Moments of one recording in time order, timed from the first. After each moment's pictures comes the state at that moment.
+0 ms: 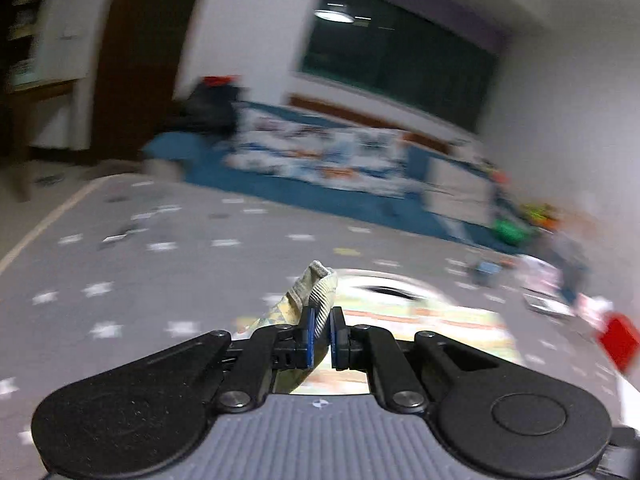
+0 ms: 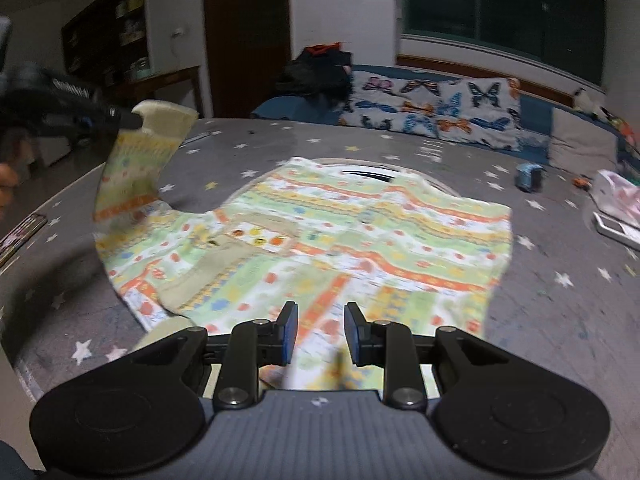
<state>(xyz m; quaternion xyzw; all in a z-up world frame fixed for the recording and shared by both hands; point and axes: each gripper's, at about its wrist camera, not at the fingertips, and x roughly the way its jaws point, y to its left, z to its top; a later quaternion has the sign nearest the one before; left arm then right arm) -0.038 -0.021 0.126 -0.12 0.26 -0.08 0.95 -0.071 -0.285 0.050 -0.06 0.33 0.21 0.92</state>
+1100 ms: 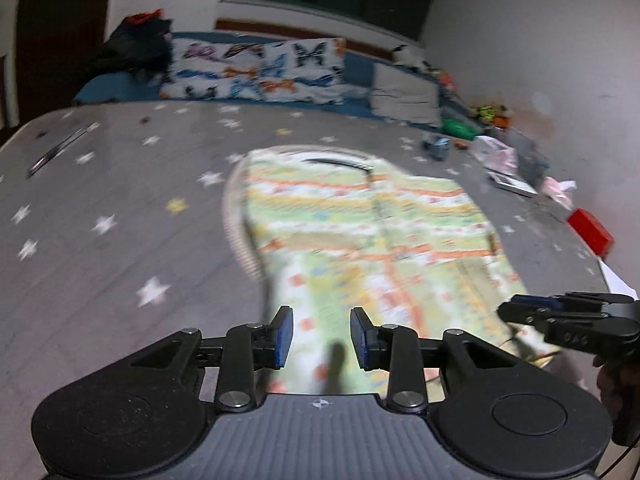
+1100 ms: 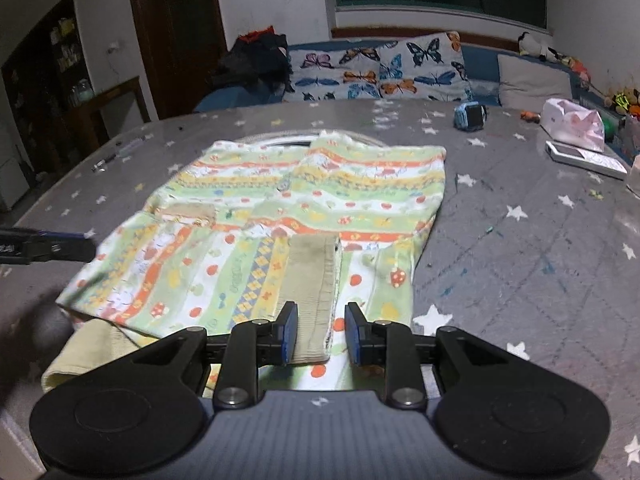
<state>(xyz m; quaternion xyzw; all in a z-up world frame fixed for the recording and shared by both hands) -0.042 -0.027 0.045 -0.07 0.37 -0.13 0.92 -0.049 -0.327 0.023 0.01 0.37 0.14 0.92</state>
